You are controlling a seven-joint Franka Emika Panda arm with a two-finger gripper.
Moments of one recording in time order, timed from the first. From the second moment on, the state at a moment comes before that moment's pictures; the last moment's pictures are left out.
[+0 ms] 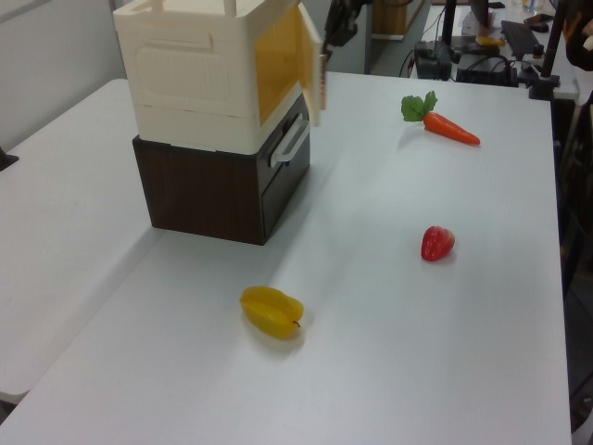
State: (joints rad) arm 0.34 0.26 -0.32 -1.40 0.25 2.12 -0.56
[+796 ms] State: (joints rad) arm 0.35 0.34 -0.29 -1.40 0.25 2.45 -0.26
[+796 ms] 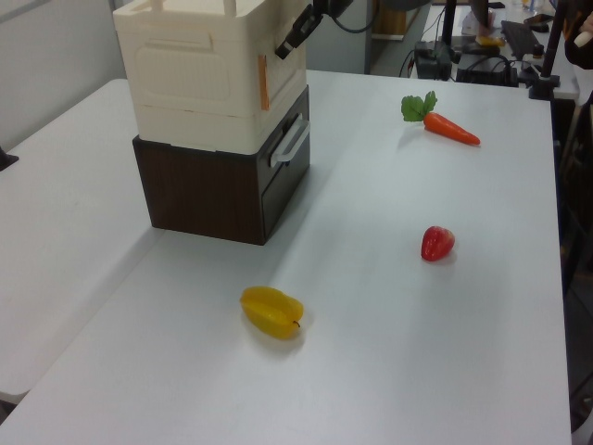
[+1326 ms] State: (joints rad) arm 0.33 0.29 -0.29 -1.40 0.25 2.19 -0.24
